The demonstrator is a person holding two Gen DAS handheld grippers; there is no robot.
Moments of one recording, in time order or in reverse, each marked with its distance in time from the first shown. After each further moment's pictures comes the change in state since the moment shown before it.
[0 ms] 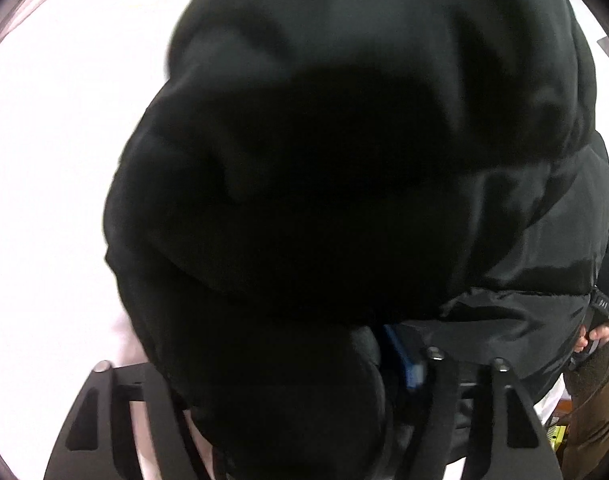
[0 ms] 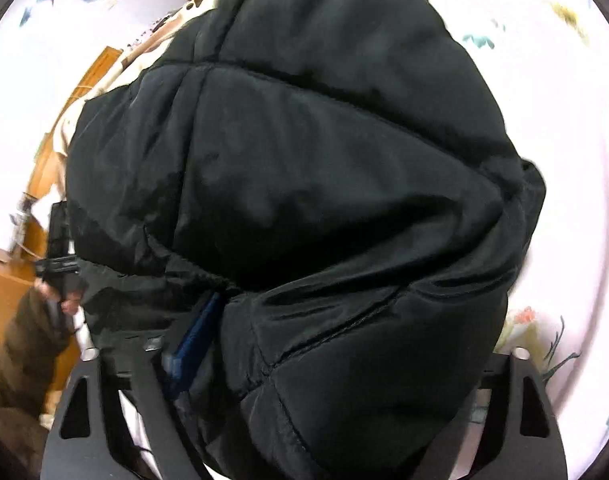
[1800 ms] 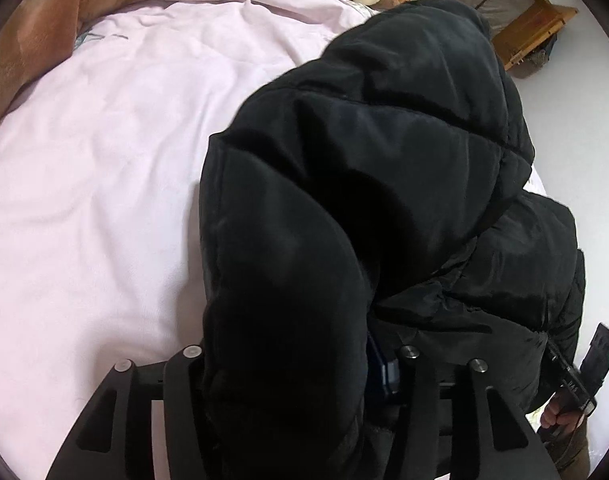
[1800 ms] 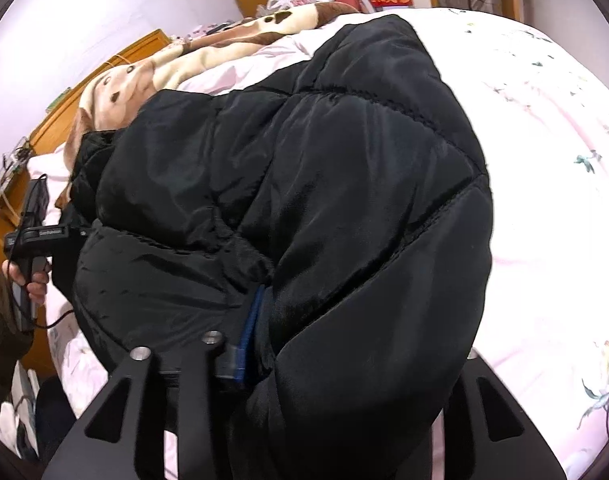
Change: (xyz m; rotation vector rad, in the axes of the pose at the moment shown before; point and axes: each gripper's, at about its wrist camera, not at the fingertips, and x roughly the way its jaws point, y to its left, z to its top) left arm -0.163 0.116 -0.035 -0.280 -0.279 0.010; right arm 0.052 0.193 0.005 -0.194 -0.198 -0.097
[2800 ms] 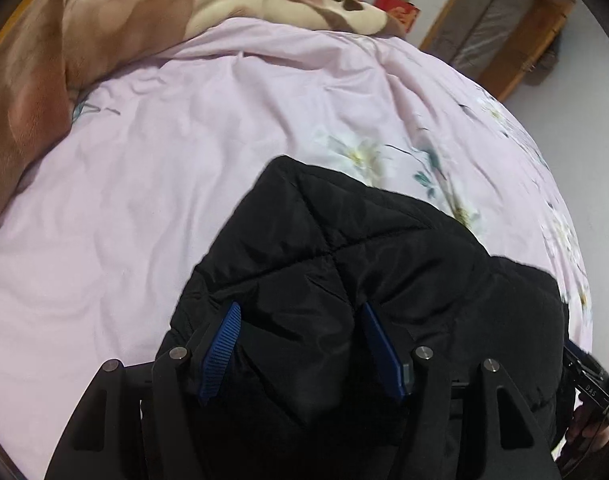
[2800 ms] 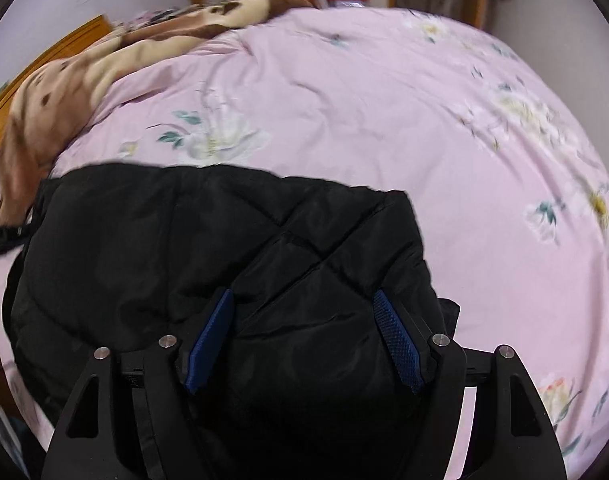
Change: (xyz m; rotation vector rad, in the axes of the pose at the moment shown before) left arm 0.038 -0.003 0.059 0.037 -0.111 0.132; right arm 0.029 0.005 0.072 0.048 0.062 -0.258
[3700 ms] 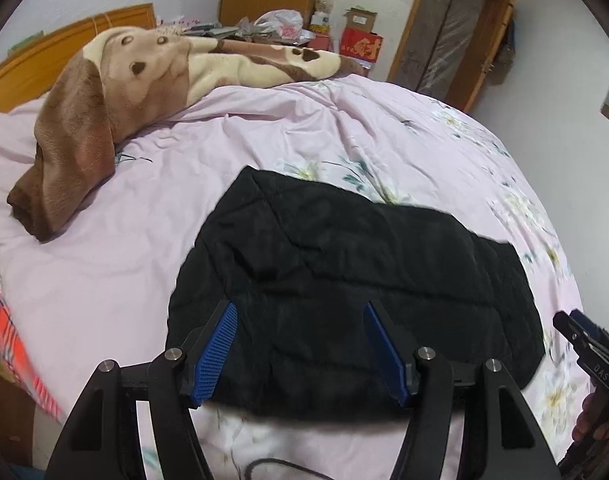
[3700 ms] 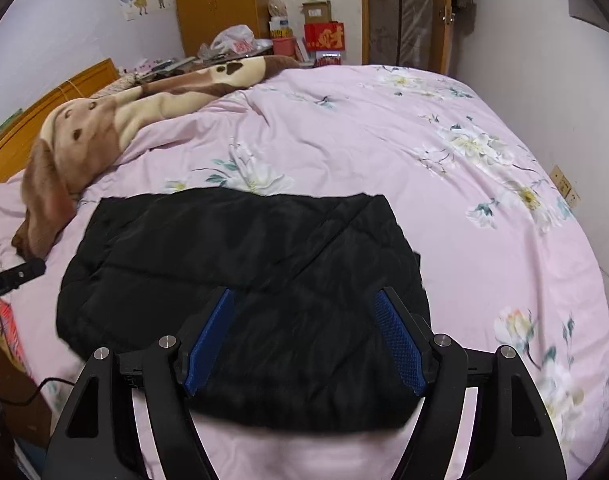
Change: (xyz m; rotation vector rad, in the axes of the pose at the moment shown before) left arm -0.162 -0.053 -0.129 0.135 -0.174 0.028; right arm -0.149 0.074 -0.083 0.027 -0.217 -0.058
